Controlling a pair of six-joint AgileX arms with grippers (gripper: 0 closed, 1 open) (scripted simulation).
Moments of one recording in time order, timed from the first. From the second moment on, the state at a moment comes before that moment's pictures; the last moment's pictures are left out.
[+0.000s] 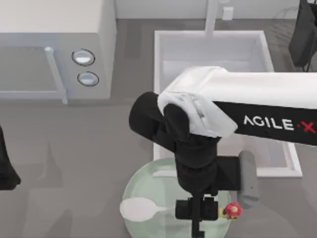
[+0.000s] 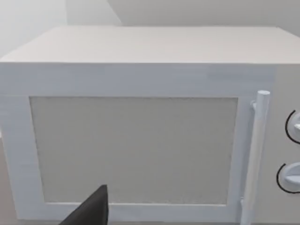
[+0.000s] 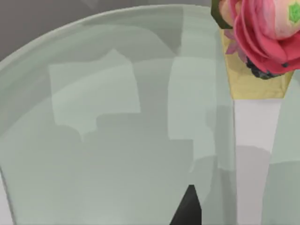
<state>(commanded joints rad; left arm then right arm) 0.00 0.00 0.00 0.00 0.00 0.00 0.90 2.02 1.45 -1.19 -0.04 2.58</state>
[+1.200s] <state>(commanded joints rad) 0.00 0.00 0.00 0.00 0.00 0.00 0.93 2.05 1.41 -0.96 0.02 2.54</state>
